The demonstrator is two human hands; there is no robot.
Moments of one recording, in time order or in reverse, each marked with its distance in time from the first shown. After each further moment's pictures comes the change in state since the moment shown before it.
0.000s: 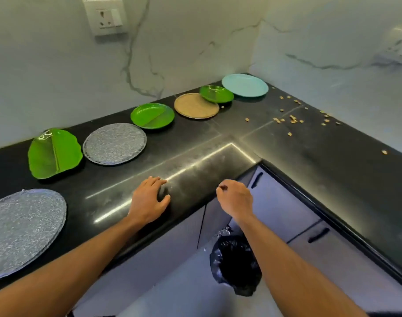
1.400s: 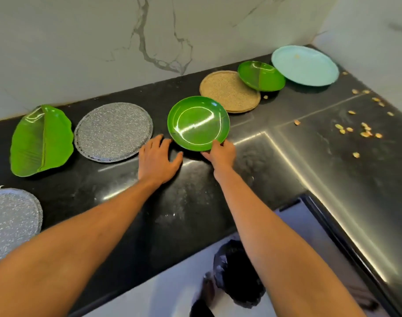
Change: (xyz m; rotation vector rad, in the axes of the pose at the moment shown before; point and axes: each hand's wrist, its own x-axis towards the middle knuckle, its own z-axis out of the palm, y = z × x) left_hand 0.177 -0.027 0.035 0.195 0.143 -0.240; right_hand 0.225 -0.096 0.078 1.139 -0.069 0.444
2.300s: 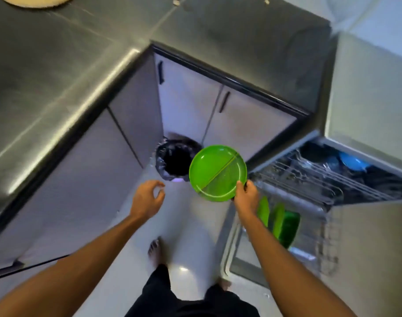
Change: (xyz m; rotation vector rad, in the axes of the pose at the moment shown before) left_hand -0.463 0.053 0.063 -0.523 -0.594 0.447; right_hand -0.430 0.318 -0.417 -0.317 0.810 0.163
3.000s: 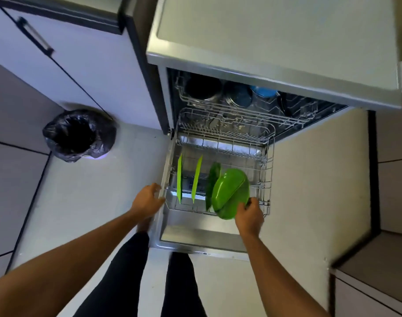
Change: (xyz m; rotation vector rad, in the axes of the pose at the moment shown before) left_hand -0.074 0.219 0.398 0.197 -0.598 -0.223; right_hand 0.136 0.347 -0.318 -0.276 0.141 0.300
